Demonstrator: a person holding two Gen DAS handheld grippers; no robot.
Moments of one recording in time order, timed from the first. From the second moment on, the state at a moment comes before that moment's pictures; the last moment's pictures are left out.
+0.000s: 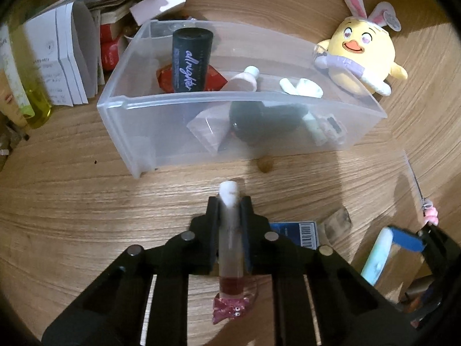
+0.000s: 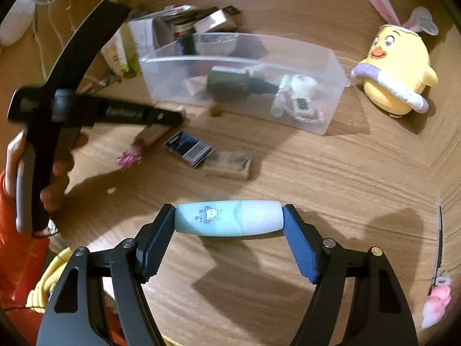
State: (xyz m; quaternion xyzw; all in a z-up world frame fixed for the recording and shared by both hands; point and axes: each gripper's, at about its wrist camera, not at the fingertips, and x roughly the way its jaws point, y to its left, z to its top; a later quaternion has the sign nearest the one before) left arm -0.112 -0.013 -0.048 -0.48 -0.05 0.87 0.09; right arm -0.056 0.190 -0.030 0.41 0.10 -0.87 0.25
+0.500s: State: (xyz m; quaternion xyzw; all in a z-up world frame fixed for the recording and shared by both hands) left arm -0.082 -0.018 0.011 -0.40 -0.07 0.91 0.10; right arm -0.081 0.204 0.000 0.38 0.06 -0.89 0.23
